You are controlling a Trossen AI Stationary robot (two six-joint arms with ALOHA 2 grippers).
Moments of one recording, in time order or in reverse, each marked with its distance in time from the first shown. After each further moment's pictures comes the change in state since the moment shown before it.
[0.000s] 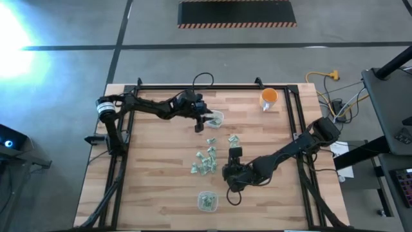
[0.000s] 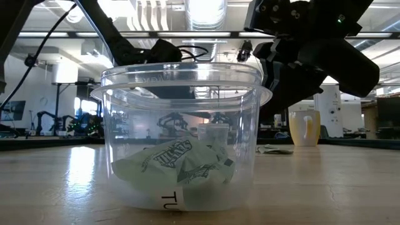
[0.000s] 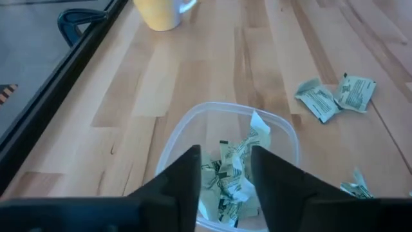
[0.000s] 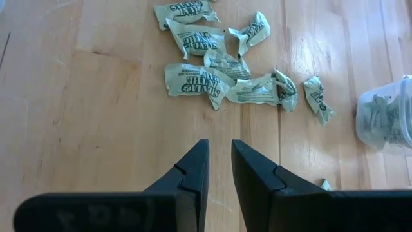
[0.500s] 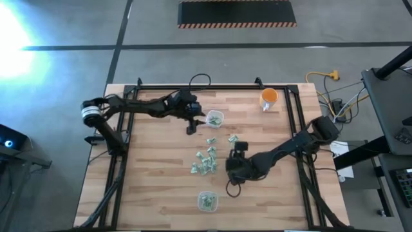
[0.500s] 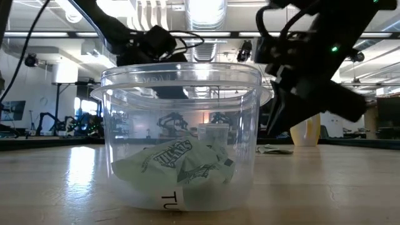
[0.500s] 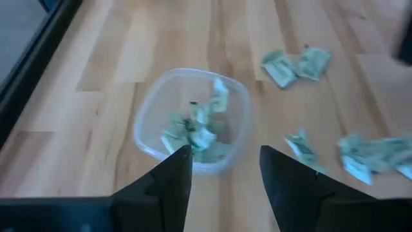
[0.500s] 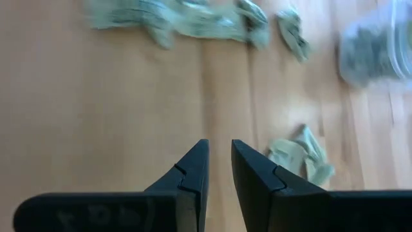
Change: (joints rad) left arm -0.025 -0.184 -0.001 -0.343 0.001 0.007; right arm -0.053 0.000 -0.063 -0.089 0.036 0.122
